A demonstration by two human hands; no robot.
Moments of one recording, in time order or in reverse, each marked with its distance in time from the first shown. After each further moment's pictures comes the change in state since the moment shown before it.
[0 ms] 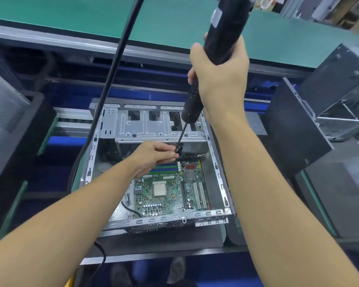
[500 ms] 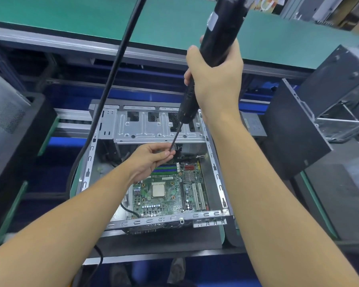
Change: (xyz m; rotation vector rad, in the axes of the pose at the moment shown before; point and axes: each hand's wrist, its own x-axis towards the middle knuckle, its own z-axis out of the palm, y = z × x) left_hand 0.001 -0.011 -0.006 -0.240 0.020 0.022; right_hand 0.001 0.002 0.000 0.027 0.003 0.026
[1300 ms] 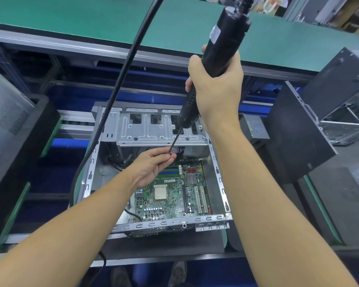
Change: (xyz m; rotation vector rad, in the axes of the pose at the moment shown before) left_hand -0.003 -0.008 0.001 -0.124 0.086 -0.025; right_hand -0.002 0.012 0.003 0.060 0.000 0.009
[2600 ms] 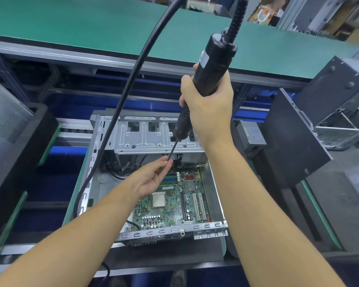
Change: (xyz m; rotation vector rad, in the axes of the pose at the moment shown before) left_hand -0.002 -0.005 0.010 -0.323 0.122 -0.144; right_hand -0.010 0.004 0.000 -0.035 -0.009 -0.008
